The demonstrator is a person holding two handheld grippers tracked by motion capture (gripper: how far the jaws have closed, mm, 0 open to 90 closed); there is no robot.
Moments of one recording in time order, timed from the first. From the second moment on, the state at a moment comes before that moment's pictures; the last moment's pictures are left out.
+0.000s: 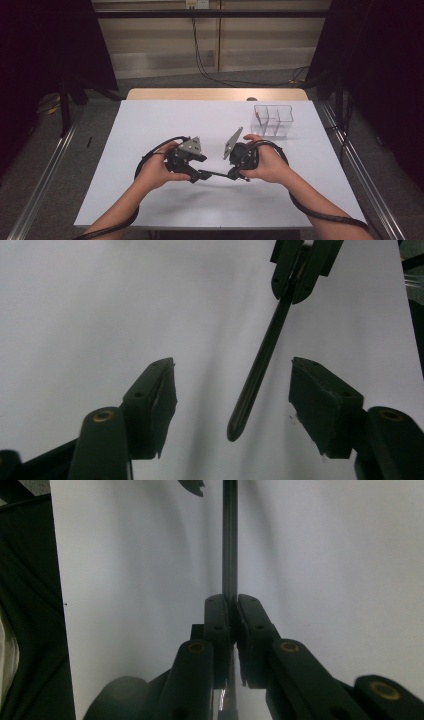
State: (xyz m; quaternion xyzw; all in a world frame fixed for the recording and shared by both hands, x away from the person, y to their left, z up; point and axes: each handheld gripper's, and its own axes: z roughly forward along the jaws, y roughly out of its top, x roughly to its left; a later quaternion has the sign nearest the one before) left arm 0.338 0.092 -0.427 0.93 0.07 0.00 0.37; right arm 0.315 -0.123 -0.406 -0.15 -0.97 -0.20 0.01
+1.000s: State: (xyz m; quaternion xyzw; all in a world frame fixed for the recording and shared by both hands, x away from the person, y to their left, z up) left arm 0.324 0.088 -0.433 0.95 0.05 -0.05 0.31; right arm 0.331 -0.119 -0.393 -0.14 -0.95 -0.27 0.05
